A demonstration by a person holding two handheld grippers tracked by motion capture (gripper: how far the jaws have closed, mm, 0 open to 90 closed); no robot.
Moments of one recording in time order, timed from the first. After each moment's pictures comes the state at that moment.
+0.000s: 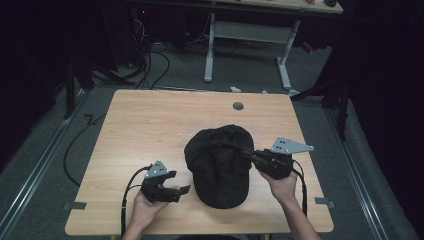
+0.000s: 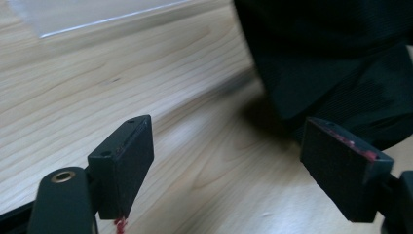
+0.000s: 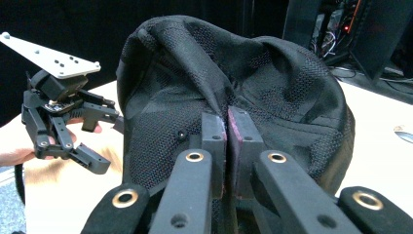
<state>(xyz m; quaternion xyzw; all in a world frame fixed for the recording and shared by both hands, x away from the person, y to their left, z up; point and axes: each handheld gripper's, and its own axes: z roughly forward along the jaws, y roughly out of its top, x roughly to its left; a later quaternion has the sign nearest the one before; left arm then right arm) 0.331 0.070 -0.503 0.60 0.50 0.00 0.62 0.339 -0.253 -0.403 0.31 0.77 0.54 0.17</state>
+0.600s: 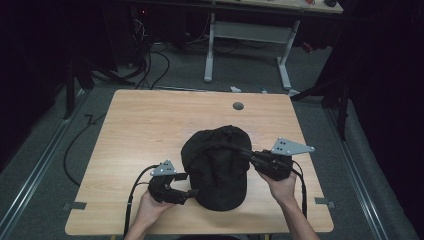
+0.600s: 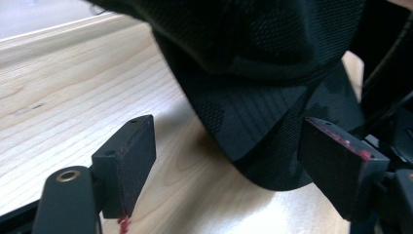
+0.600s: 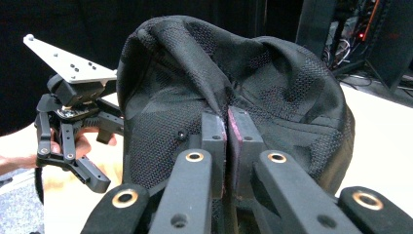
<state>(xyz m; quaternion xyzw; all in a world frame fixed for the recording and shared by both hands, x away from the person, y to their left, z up) 0.326 0.055 -0.492 0.62 0.46 -0.08 0.63 0.336 -0.251 -0.403 0.29 0.76 0.56 0.15</state>
